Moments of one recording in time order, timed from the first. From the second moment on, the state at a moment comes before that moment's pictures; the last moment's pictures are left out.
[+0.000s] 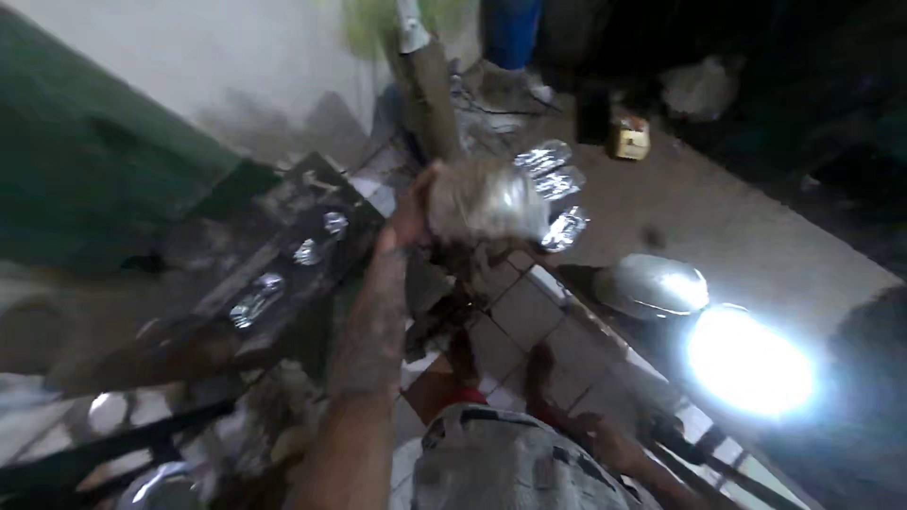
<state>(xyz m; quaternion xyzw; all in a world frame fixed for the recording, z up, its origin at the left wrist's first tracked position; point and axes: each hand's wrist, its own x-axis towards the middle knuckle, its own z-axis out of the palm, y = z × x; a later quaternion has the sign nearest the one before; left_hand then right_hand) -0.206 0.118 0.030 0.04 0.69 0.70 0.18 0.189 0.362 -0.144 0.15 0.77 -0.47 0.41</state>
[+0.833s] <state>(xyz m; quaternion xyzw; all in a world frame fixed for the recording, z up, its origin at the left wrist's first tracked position) -0.032 -0.179 0.063 0.23 0.81 0.41 0.34 -0.166 -0.050 -0.047 -0.51 0.83 -0.17 -0.14</state>
